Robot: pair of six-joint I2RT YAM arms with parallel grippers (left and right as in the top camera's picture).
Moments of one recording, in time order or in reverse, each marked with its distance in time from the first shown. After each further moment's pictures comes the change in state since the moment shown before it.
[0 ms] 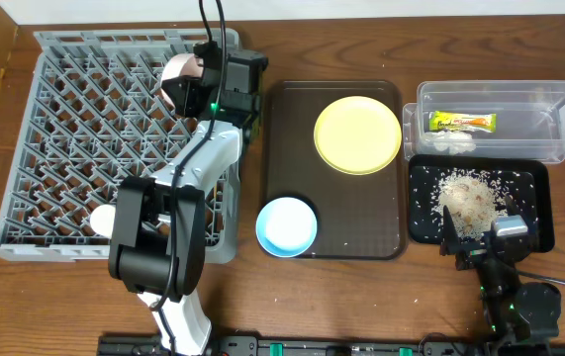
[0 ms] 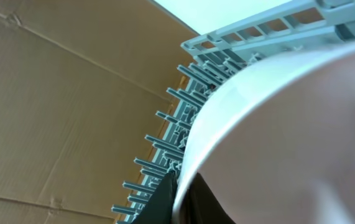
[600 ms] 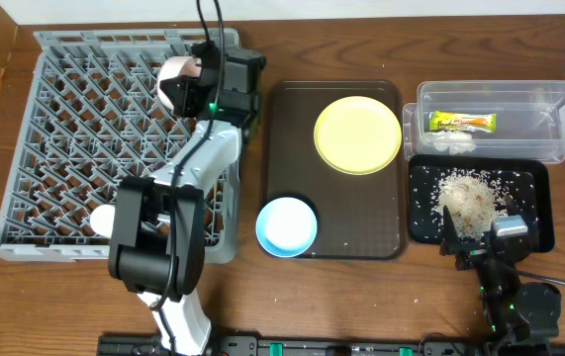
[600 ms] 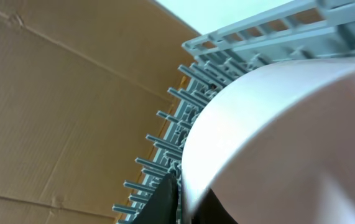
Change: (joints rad) left arm -0.005 0.000 0.000 0.001 -0.006 0.000; right arm 0.000 0.000 0.000 0.000 0.000 0.000
